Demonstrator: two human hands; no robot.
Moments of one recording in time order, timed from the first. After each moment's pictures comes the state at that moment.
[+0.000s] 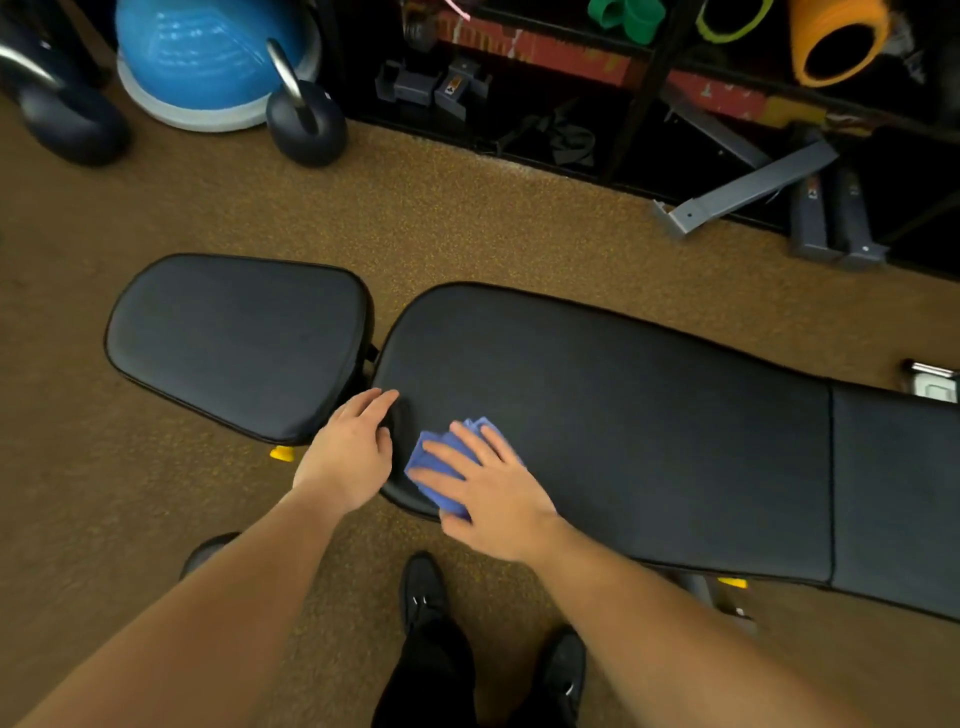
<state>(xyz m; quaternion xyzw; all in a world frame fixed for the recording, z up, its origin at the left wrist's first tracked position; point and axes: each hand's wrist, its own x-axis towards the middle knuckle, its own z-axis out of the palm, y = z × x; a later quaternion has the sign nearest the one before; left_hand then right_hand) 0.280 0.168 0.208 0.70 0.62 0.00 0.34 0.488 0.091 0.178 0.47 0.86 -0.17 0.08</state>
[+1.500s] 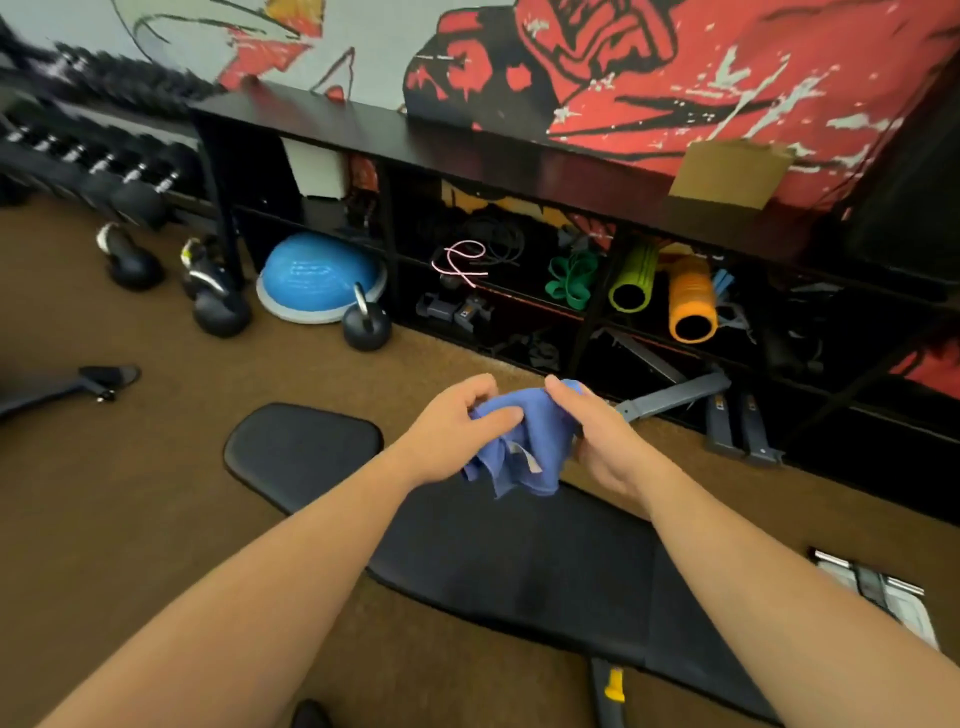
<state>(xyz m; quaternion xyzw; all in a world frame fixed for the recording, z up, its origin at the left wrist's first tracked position) 0.438 0.108 0.597 0.70 0.42 0.29 0.50 0.647 0.094 0.593 0.52 0.40 -0.65 -0.39</state>
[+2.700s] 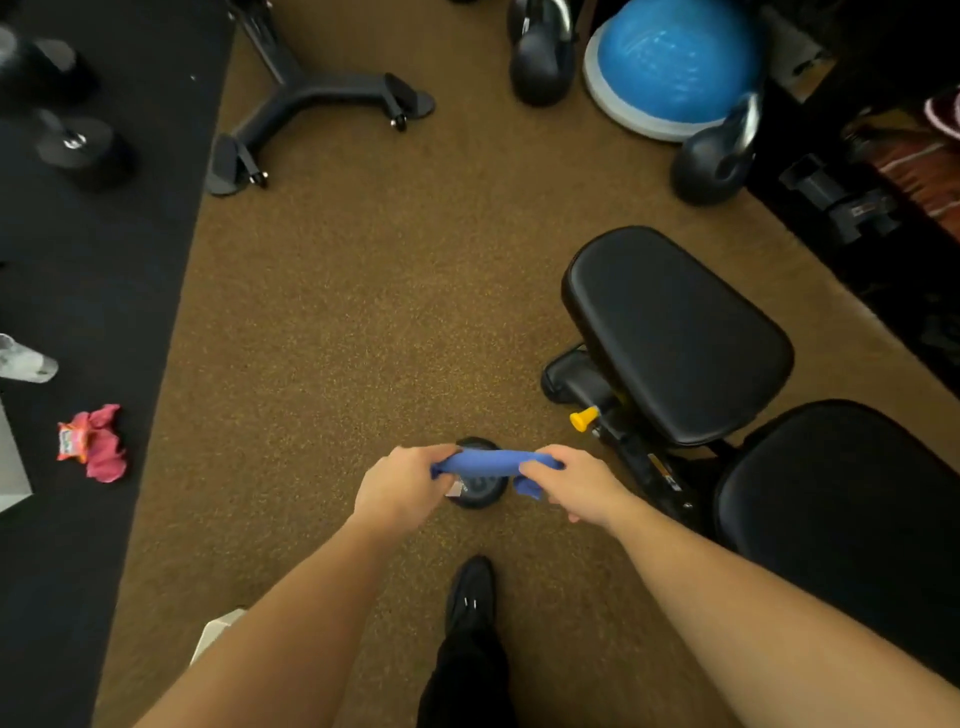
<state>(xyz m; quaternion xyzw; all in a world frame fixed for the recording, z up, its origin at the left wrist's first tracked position) -0.047 -0.020 0.180 0.47 0.80 0.09 0.36 0.154 0.107 0.209 0.55 0.65 -0.51 0.14</state>
